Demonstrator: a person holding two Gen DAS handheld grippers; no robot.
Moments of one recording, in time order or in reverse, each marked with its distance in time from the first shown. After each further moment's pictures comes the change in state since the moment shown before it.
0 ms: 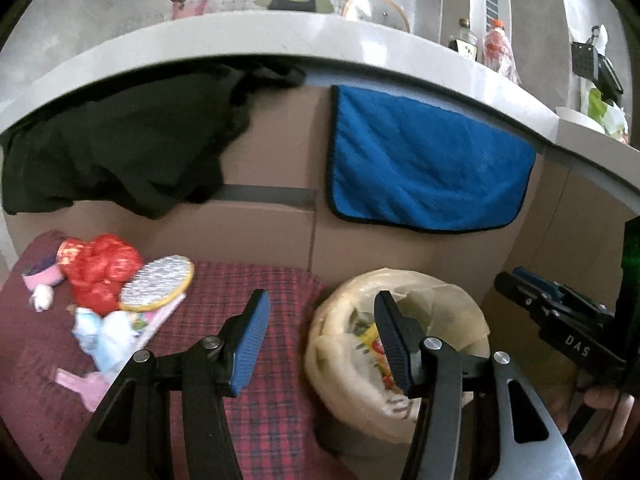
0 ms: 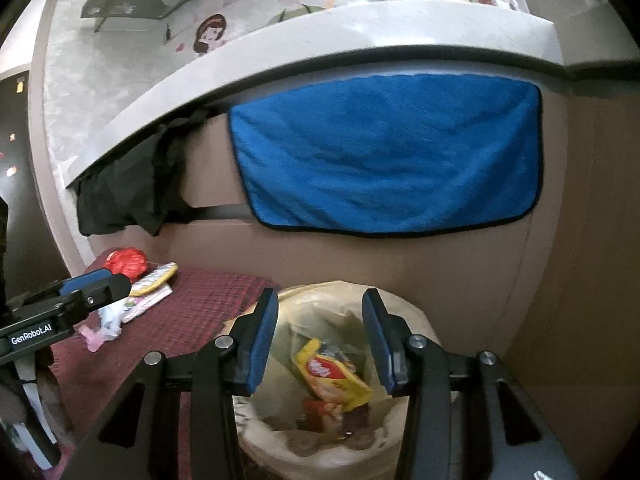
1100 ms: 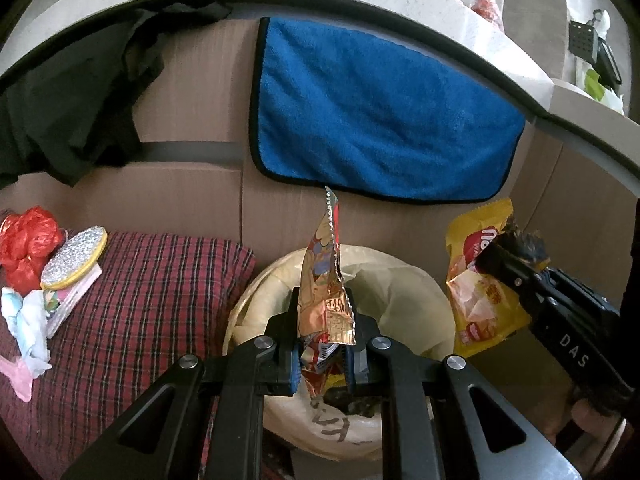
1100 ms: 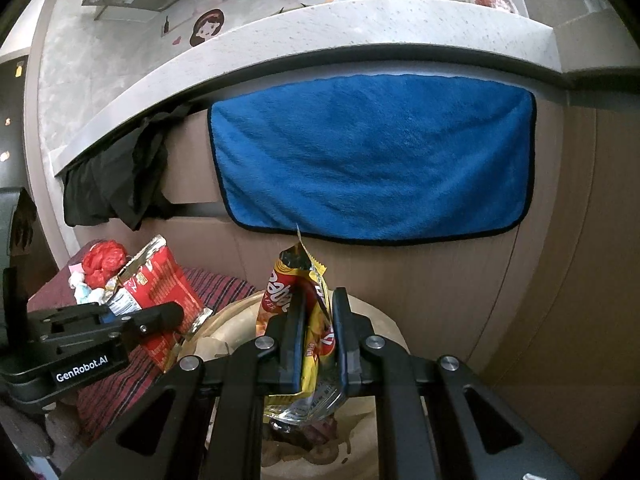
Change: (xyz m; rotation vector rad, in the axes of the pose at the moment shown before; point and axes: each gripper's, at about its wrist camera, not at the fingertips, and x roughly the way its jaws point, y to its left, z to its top) left arm 0.077 -0.057 -0.011 -0.014 0.115 -0.111; right arm 0.014 -0.022 0.003 -0.044 -0.003 -0.055
